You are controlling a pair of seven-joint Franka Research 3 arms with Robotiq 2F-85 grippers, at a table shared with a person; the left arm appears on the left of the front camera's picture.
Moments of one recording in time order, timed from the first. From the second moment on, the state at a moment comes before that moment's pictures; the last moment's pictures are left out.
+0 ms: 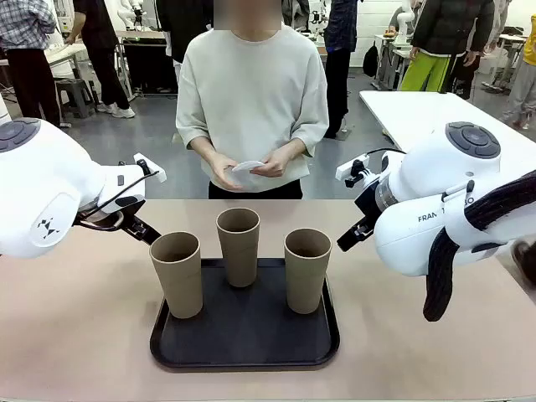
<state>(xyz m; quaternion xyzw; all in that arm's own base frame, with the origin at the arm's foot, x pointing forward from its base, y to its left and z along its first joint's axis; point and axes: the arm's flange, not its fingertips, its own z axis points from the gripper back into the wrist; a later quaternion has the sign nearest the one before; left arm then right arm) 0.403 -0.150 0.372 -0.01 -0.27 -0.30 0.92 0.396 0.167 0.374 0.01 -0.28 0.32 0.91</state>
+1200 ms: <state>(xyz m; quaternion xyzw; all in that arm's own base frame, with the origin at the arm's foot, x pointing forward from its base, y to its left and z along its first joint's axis) 0.403 -0.150 0.372 -0.01 -0.27 -0.30 0.92 0.396 0.167 0.374 0.01 -0.28 0.32 0.91</state>
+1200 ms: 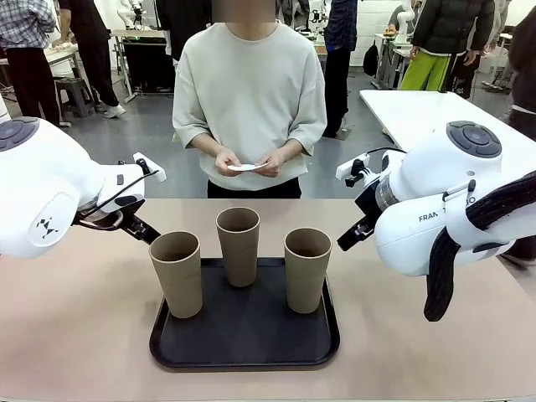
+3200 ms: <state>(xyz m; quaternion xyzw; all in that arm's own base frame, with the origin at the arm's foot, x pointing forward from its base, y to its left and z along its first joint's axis) 0.301 -0.112 0.505 -0.18 -0.10 -0.32 0.92 0.321 0.115 0.495 0.16 -0.11 0.30 0.93</state>
